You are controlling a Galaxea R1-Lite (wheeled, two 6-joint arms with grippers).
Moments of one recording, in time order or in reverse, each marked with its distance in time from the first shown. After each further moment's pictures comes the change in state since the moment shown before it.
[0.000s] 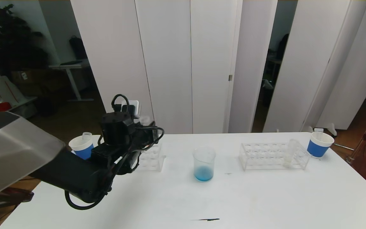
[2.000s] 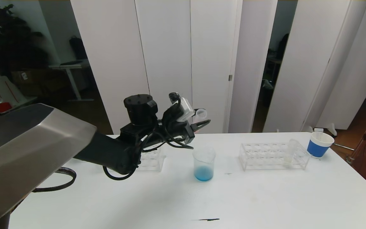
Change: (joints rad) left arm -0.050 0.153 -0.370 0.101 -0.897 0.643; right arm 0.000 0.000 0.000 0.000 0.000 0.000
